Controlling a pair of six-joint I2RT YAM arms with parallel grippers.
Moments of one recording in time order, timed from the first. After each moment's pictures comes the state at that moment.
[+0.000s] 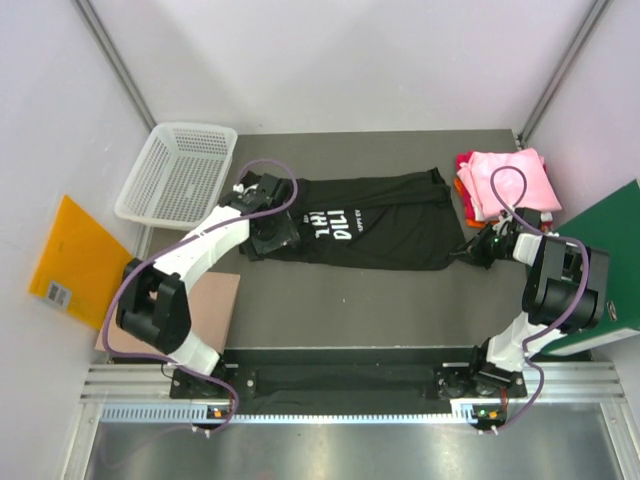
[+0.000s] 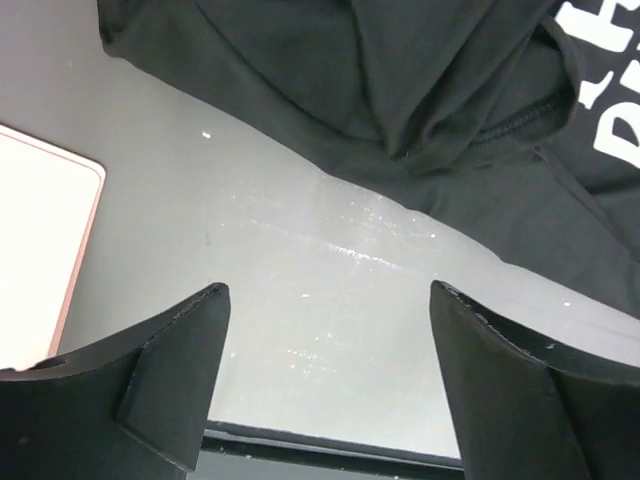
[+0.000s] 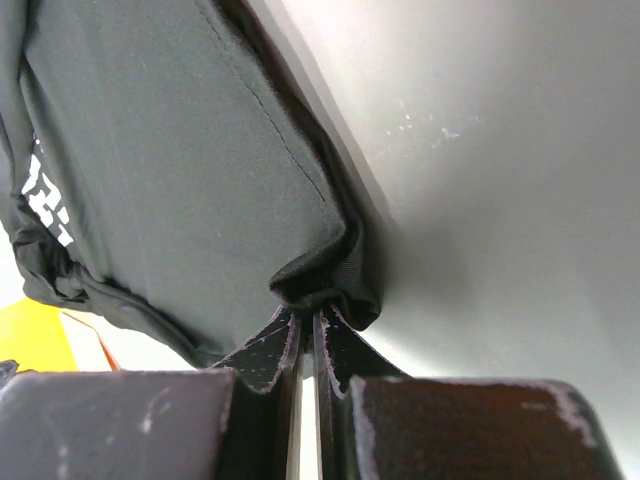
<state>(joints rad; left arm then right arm) -0.46 1.60 1.27 -0.90 -0.20 -0.85 -0.32 1.66 0.76 -0.17 -0.58 0.47</state>
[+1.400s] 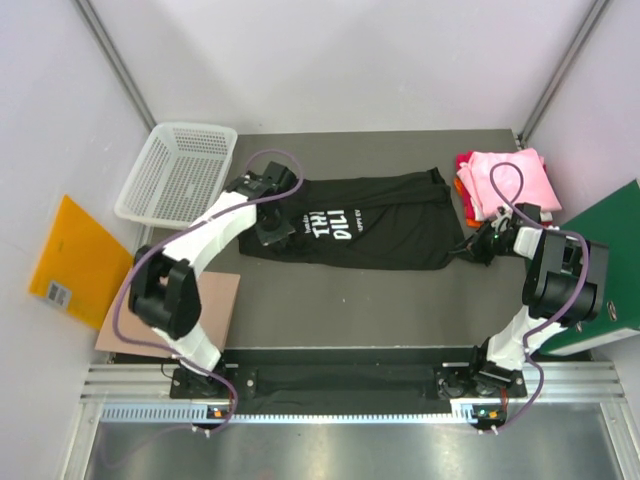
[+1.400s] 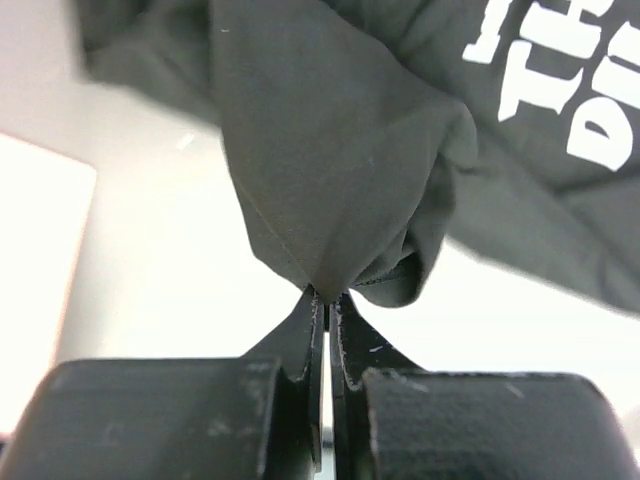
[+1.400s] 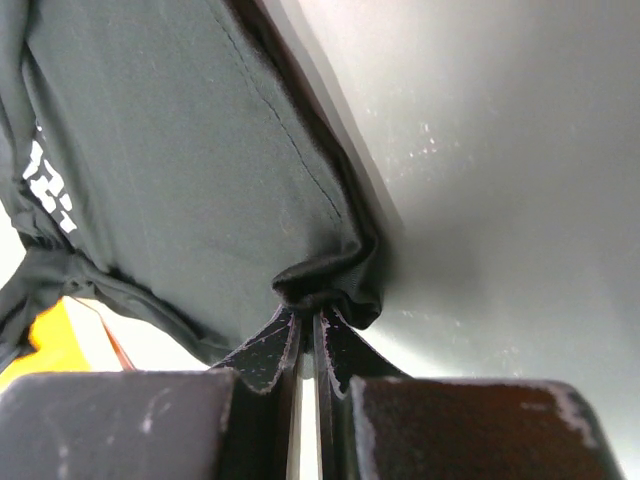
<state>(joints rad) -0.46 1.71 1.39 -0.93 -0.17 -0.84 -0.32 1.71 0.82 -0.22 -0.62 0.44</state>
